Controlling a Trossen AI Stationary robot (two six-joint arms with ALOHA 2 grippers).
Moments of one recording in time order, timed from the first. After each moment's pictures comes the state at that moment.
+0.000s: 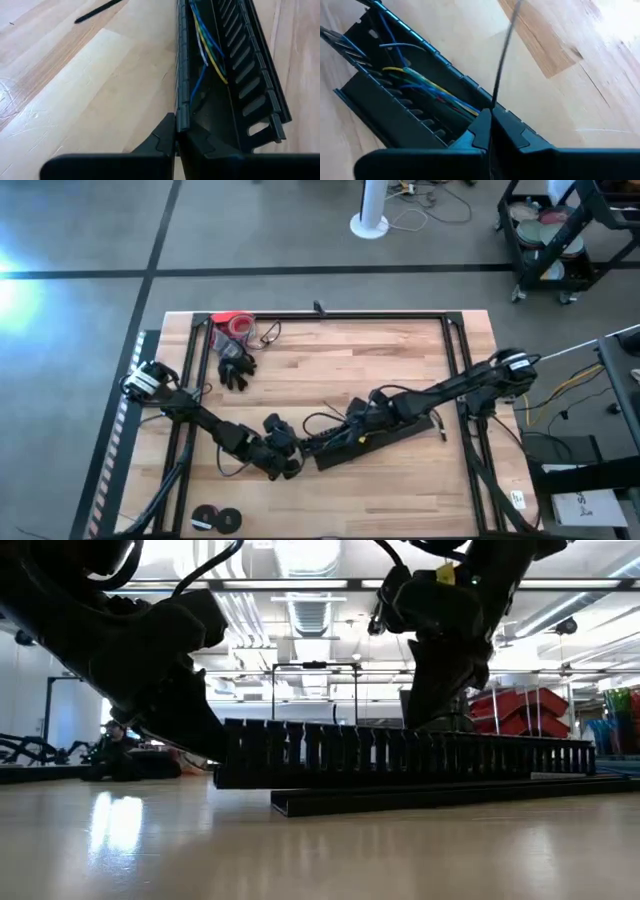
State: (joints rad) left arm -0.52 1.72 0.76 0.09 -0.63 -0.79; right arm 0.26 1.74 1.05 -0.46 0.26 0.70
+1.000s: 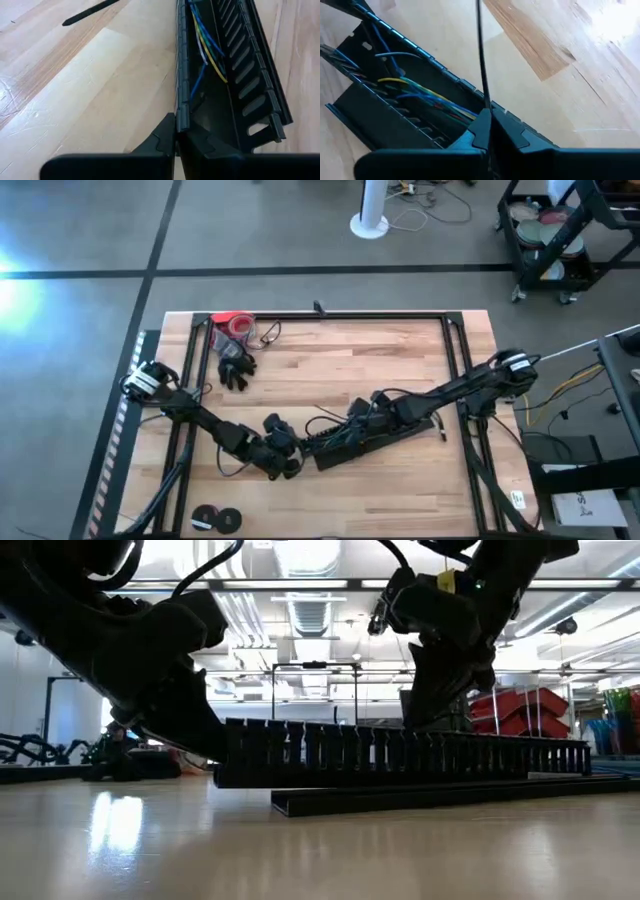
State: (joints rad) left arm -0.52 1.72 0.76 0.09 -0.64 -0.79; right arm 0.28 1.74 1.02 -0.43 0.33 0.76
